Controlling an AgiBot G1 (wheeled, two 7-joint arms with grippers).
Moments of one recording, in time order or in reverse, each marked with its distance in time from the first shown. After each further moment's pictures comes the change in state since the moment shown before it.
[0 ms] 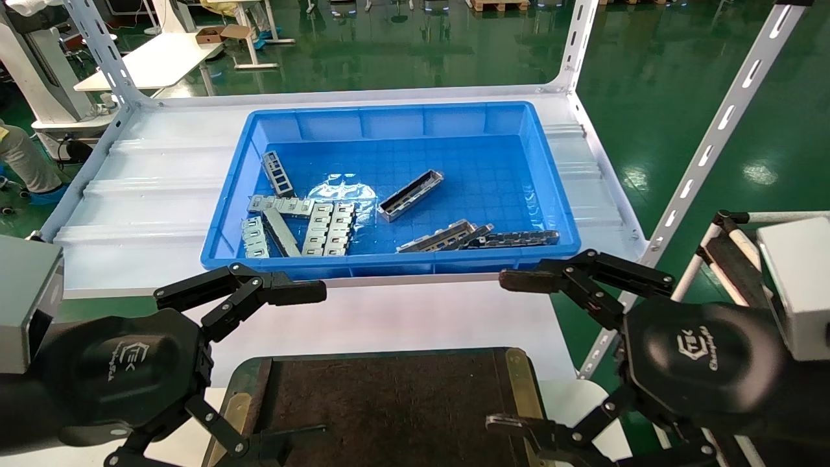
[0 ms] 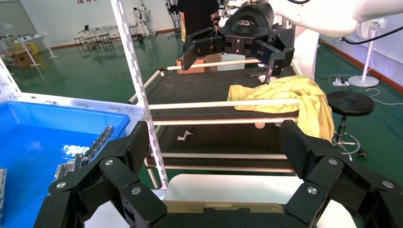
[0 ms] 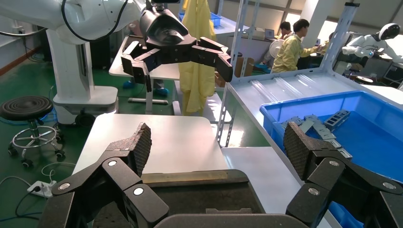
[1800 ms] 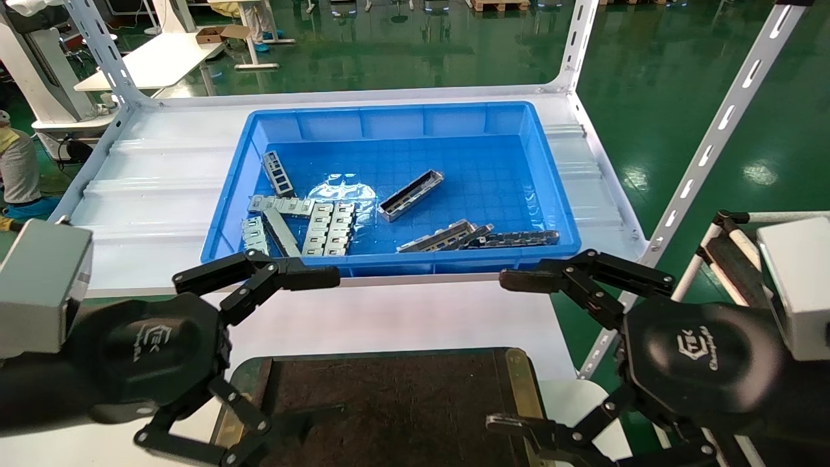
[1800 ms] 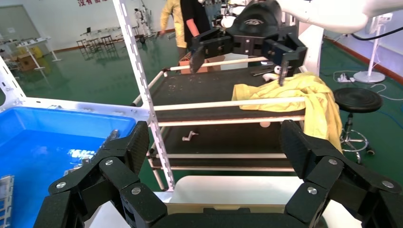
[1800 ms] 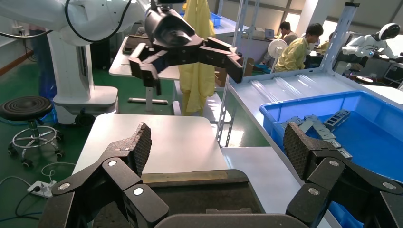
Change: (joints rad) left arm -0.061 0.052 0.029 0.032 0.062 -0.029 0.005; right arm 0.000 0.000 0.000 0.000 0.000 0.000 0.000
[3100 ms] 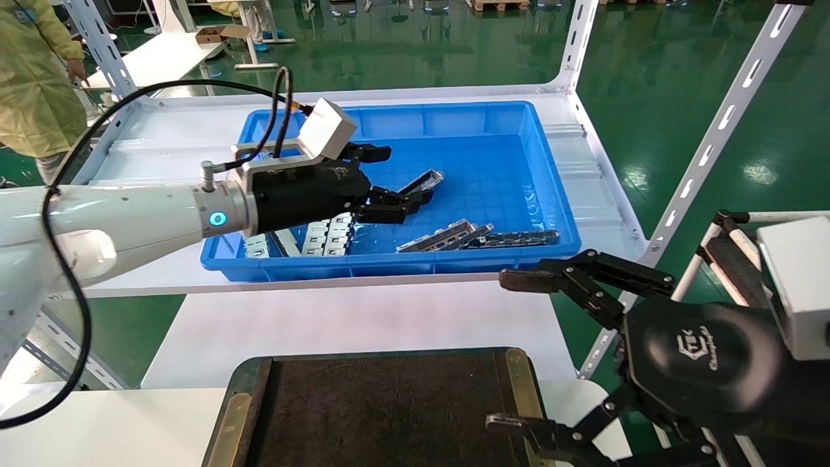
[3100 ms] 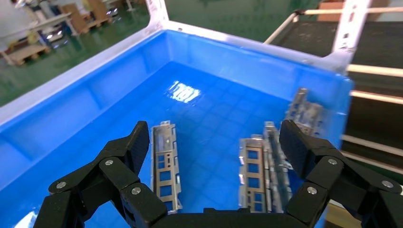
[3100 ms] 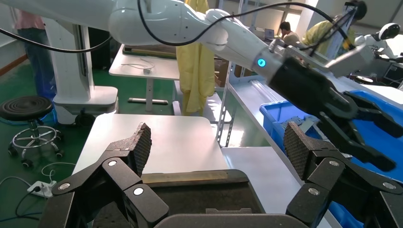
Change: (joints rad) left arm -0.507 0.578 0.193 0.956 0.431 -0.394 0.295; right arm 0.000 0.000 0.000 0.000 0.000 0.000 0.000
